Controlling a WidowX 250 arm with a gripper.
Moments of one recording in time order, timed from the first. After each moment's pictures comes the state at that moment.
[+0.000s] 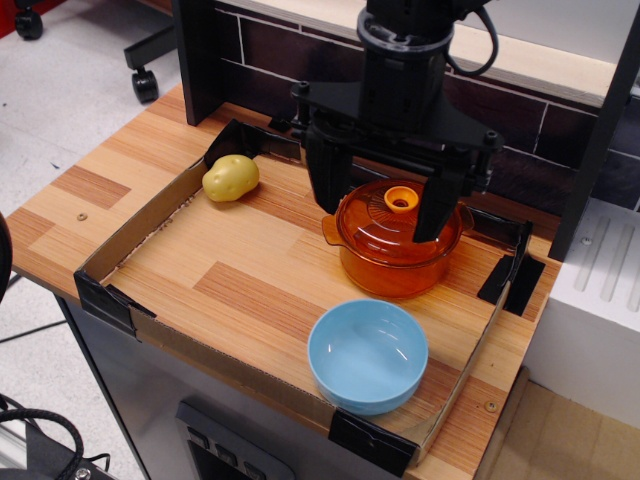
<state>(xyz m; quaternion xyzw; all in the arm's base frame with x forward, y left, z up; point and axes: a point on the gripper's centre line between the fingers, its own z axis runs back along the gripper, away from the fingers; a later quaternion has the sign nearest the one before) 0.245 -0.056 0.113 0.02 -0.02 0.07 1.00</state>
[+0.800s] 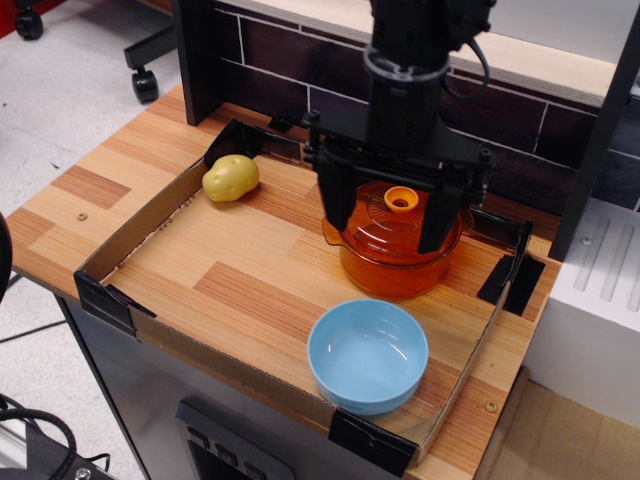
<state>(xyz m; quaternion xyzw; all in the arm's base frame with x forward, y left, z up) 0.265 -0.052 0.083 0.01 0.00 0.09 1.00</state>
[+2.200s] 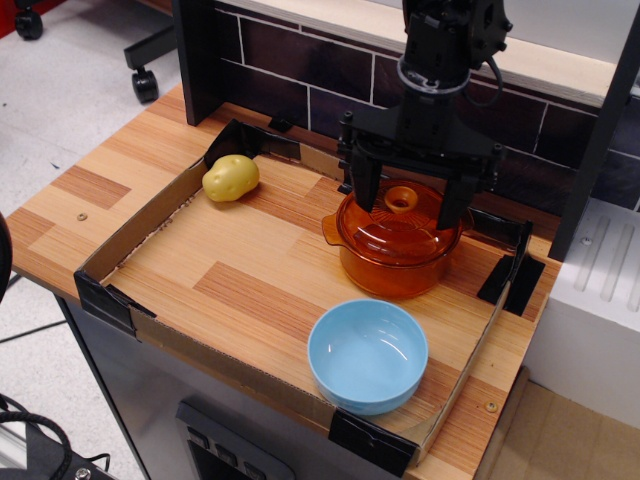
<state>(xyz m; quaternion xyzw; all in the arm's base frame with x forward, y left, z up) 0.315 -0.047 0.052 0.03 -0.04 0.12 0.99</state>
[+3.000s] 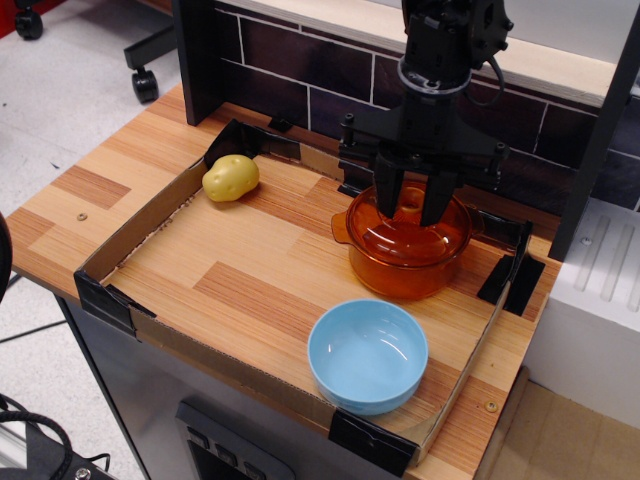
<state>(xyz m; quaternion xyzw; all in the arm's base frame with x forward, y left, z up) 0.312 -0.048 0.057 0.02 -0.03 0.13 0.99</state>
